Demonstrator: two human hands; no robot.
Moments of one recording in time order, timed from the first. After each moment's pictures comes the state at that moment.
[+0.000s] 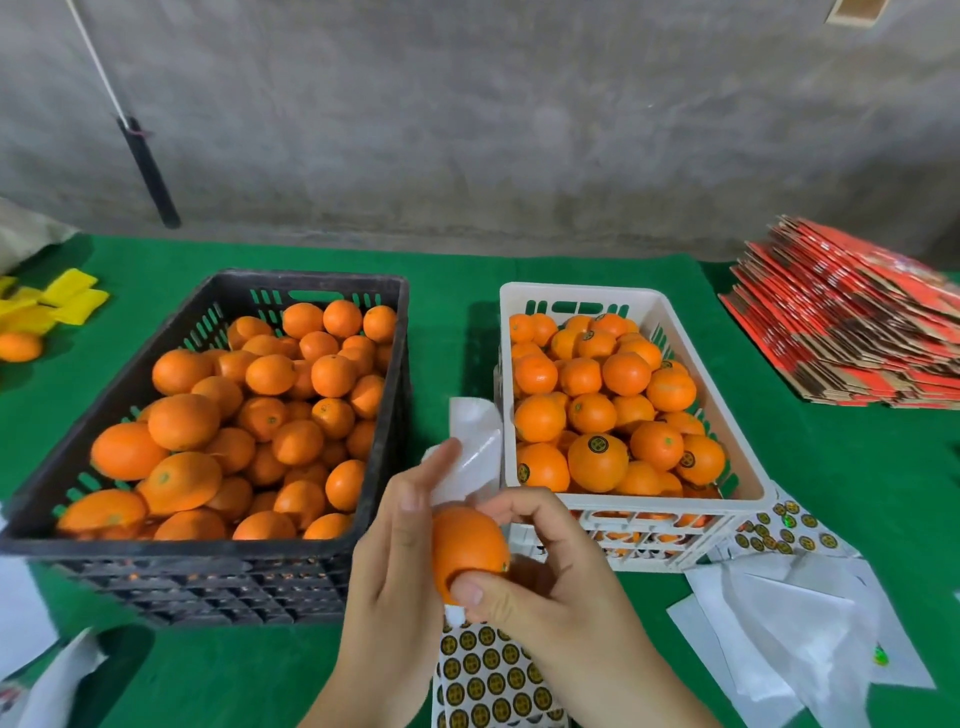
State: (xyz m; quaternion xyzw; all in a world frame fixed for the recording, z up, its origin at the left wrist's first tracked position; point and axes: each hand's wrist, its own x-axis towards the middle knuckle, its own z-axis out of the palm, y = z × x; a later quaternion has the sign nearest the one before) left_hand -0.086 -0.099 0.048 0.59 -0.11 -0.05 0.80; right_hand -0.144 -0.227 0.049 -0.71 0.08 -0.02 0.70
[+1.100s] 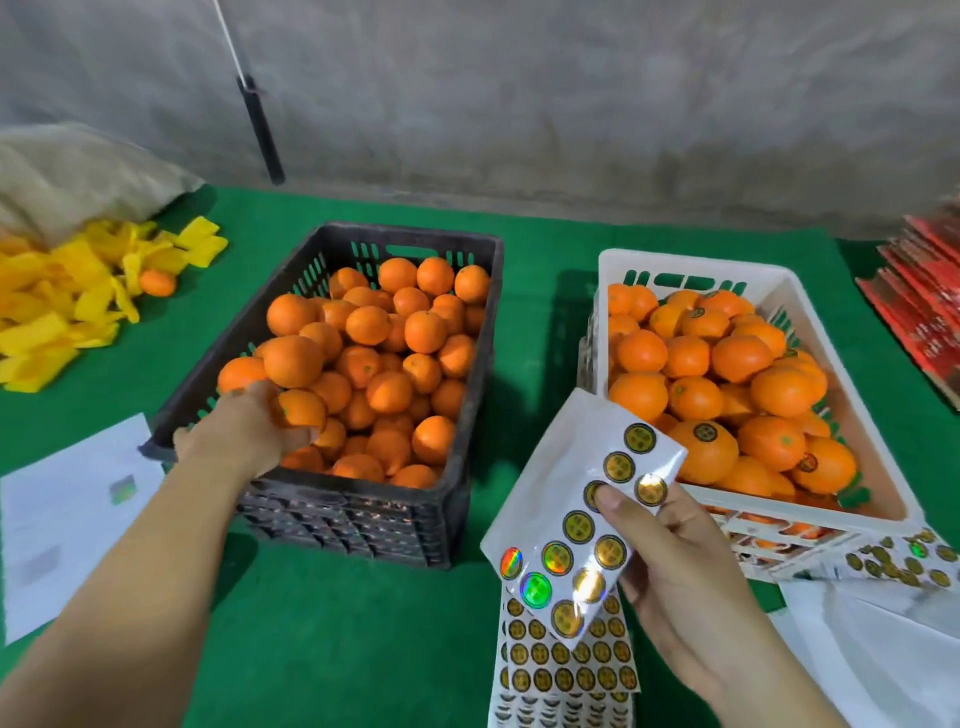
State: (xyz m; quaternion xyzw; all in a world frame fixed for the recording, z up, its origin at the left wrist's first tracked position) left_hand 0.099 0.106 -0.006 0.98 0.11 -0.11 0.08; right_hand -0.117 -0.239 0.021 -0.54 0.15 -0.02 0.82
